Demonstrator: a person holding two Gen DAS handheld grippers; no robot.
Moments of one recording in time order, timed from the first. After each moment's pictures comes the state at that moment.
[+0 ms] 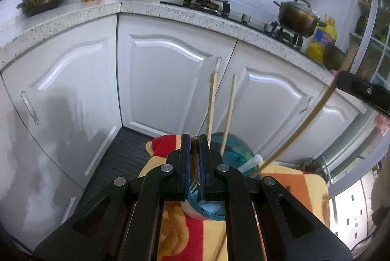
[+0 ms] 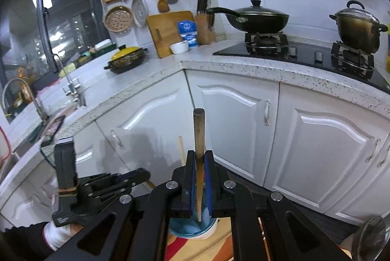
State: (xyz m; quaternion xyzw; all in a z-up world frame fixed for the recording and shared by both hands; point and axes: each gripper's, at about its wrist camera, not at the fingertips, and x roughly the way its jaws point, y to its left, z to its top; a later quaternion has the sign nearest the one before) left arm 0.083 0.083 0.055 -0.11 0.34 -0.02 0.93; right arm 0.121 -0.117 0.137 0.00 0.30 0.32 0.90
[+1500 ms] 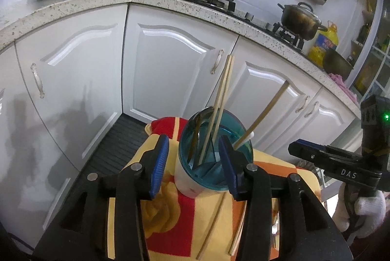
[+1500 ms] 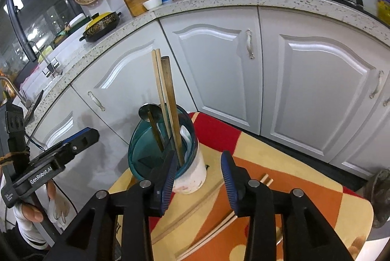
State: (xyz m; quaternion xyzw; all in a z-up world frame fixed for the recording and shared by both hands) left arm 0.039 0.079 0.051 -0.15 0.34 -0.01 0.93; right arm 0.116 -0.147 0.036 0.02 0.42 0.28 0.86
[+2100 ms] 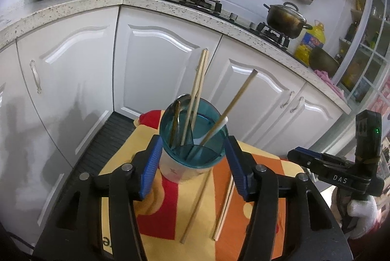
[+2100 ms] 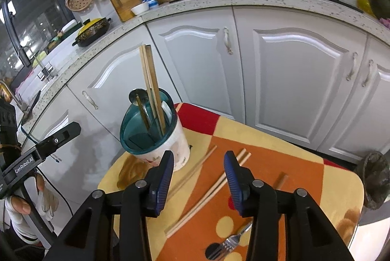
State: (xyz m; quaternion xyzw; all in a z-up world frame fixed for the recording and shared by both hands) left arm 0.004 0.056 0.063 -0.16 0.34 -0.04 0.93; right arm 0.073 -0.193 0.035 0.03 0.42 0.25 0.87
